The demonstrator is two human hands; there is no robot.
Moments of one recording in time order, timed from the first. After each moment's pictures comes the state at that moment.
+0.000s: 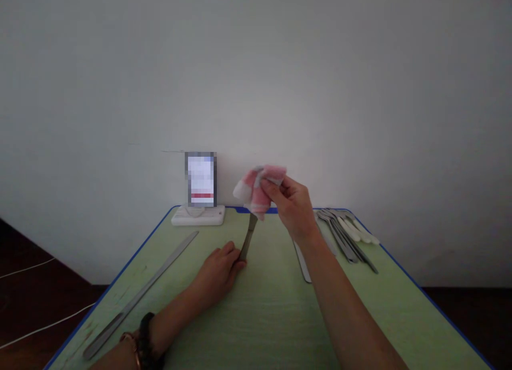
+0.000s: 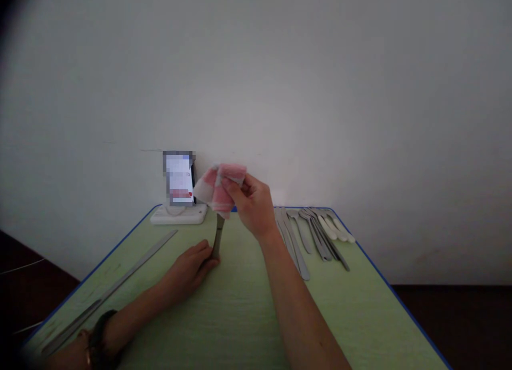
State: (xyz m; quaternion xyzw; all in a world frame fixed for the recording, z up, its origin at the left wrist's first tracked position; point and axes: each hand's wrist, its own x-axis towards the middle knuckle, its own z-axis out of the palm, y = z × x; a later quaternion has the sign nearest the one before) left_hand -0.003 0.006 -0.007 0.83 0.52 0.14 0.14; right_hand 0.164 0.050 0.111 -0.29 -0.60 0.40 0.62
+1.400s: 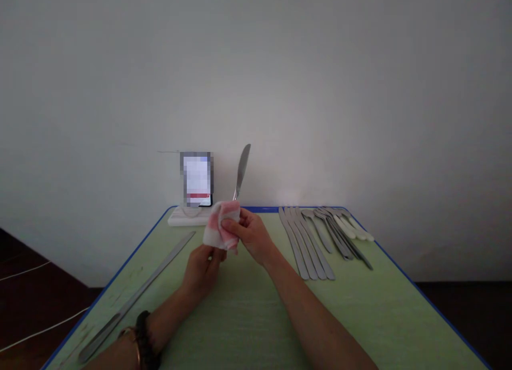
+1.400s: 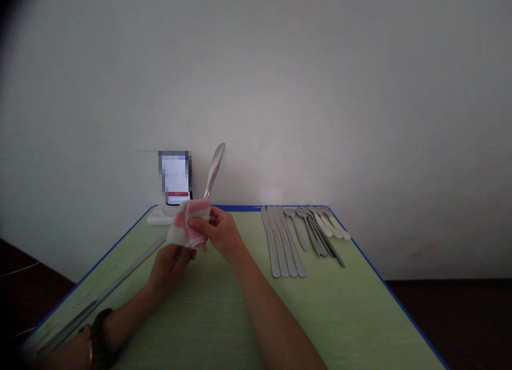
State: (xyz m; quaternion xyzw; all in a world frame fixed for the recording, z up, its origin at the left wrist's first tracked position) left_hand -0.013 0.004 -0.003 0.69 0.55 0.44 0.15; right_hand 0.118 0.052 0.036 -0.27 -0.50 0.65 0.50
